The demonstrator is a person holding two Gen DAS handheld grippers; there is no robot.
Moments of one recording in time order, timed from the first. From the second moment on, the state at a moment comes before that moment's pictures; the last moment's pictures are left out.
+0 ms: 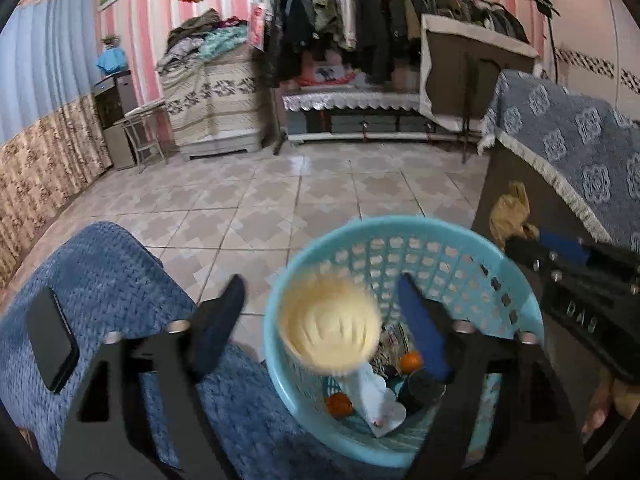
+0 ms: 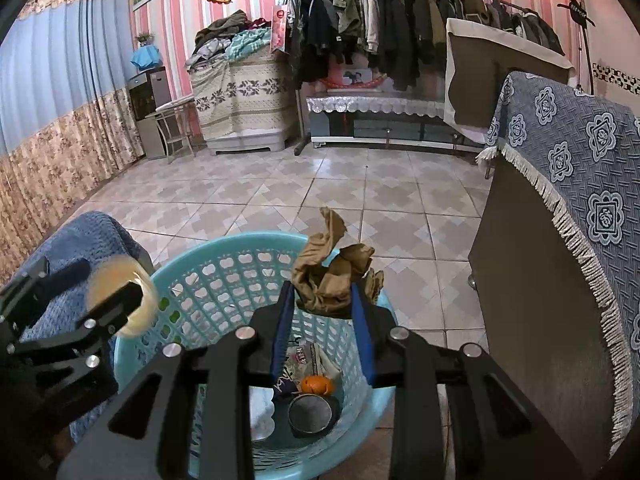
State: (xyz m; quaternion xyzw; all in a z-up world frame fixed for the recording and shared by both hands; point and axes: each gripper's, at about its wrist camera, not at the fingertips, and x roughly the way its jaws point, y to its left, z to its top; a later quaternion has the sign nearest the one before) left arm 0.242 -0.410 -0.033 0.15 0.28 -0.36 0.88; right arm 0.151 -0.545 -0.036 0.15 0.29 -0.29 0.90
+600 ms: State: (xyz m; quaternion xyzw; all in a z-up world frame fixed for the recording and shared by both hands) left arm 0.279 -0.315 0.008 0.08 0.26 -0.23 0.93; right arm 0.164 -0.524 -0.035 0.14 0.28 -0.28 0.91
